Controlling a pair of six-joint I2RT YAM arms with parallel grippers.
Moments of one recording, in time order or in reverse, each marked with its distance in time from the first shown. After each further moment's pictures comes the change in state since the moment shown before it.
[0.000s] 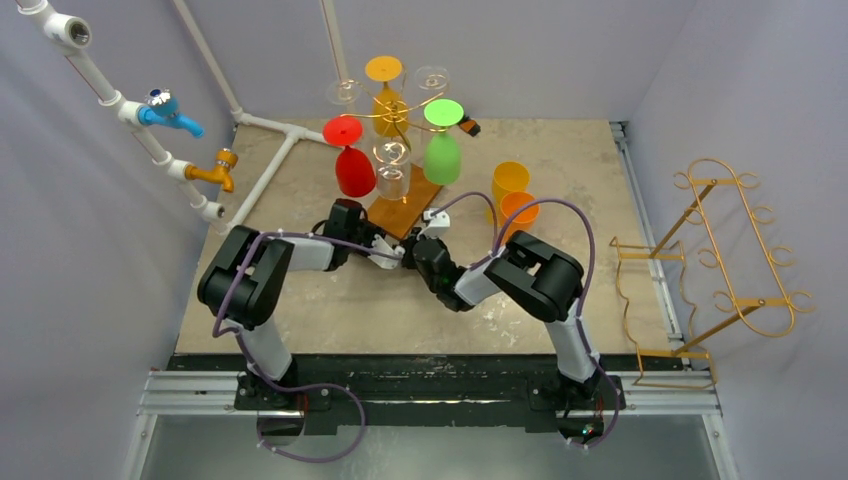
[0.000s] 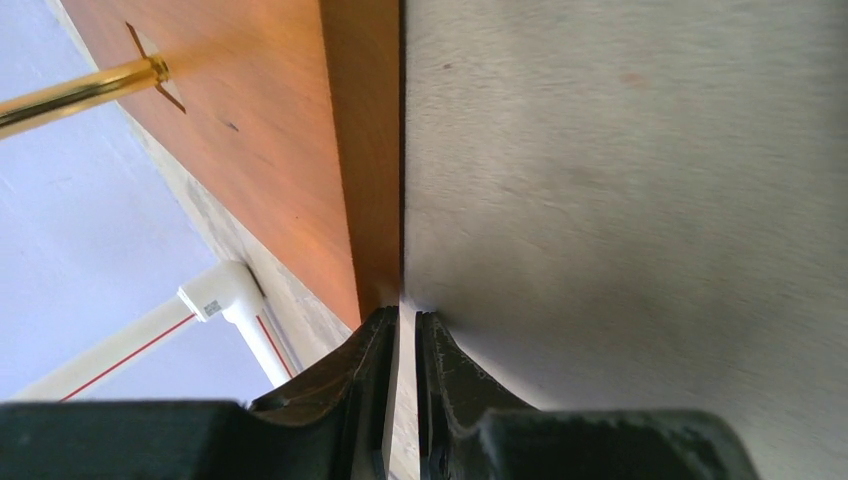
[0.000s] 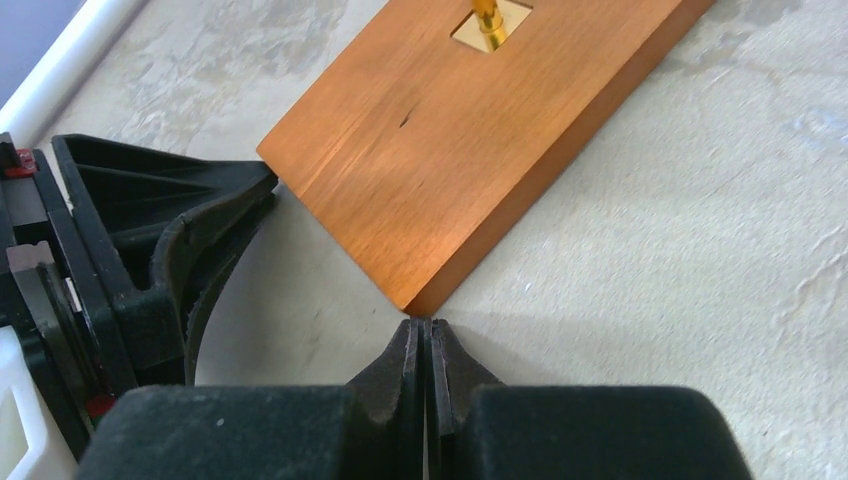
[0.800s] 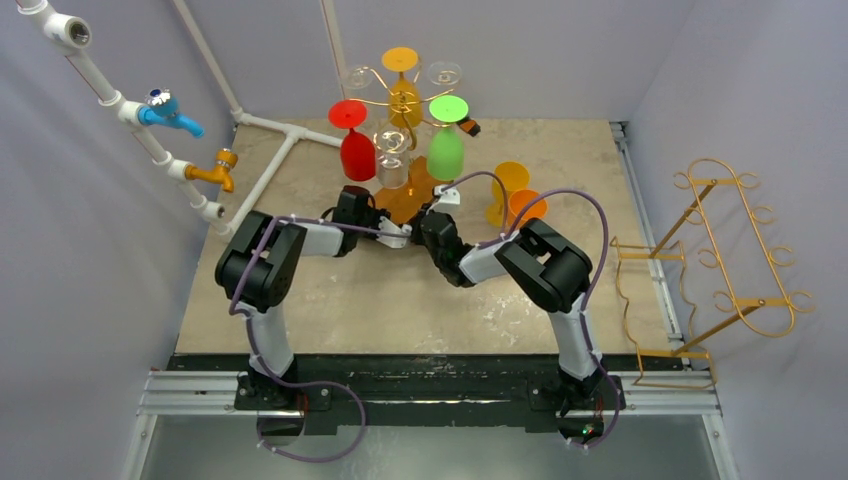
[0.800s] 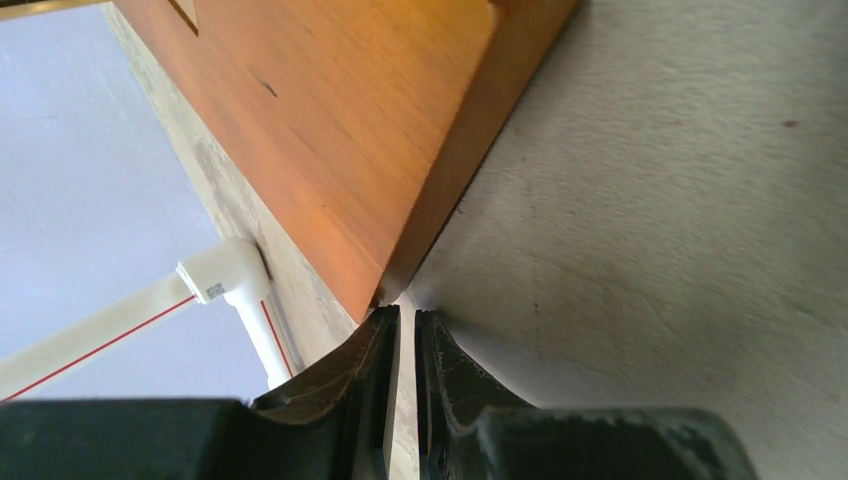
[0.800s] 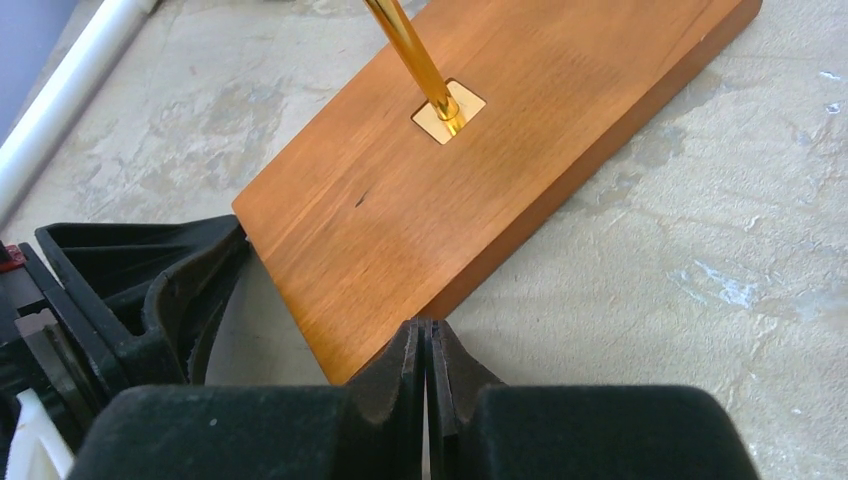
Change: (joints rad) left arm 0.000 0.143 0.165 0.031 -0.060 -0.128; right arm -0.122 0.000 0.116 -0.127 -0.042 0.000
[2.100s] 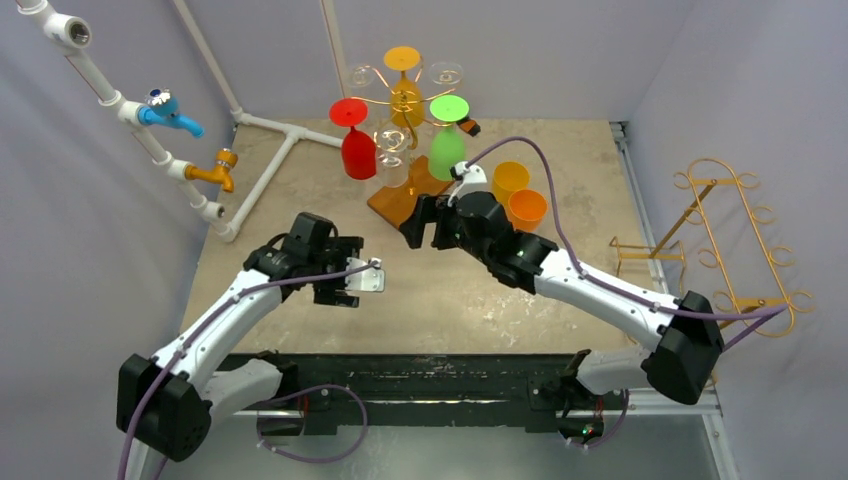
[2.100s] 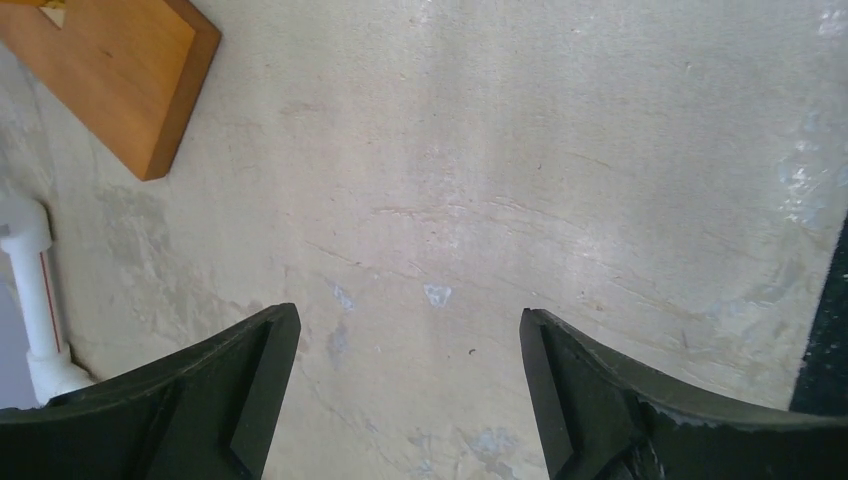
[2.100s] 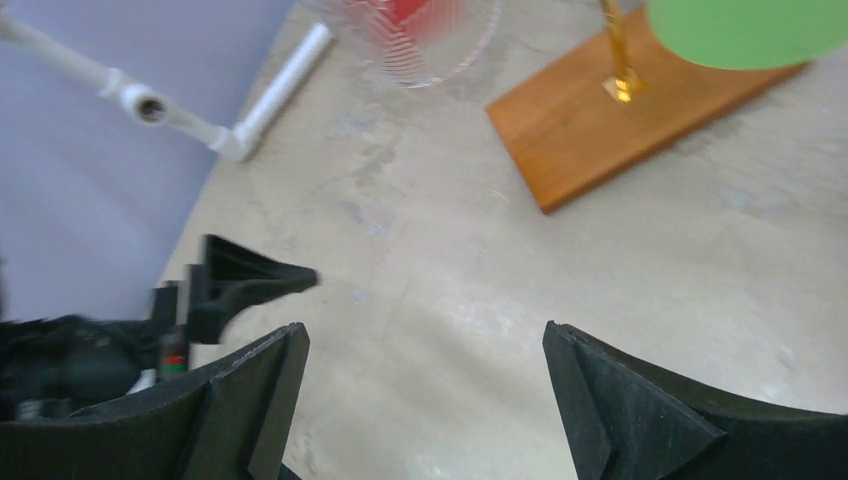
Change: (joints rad) left arm -0.046 -0.802 -0.128 -0.990 0.245 -0.313; right arm 0.074 -0.770 -0.021 -0.730 -0.289 -0.006
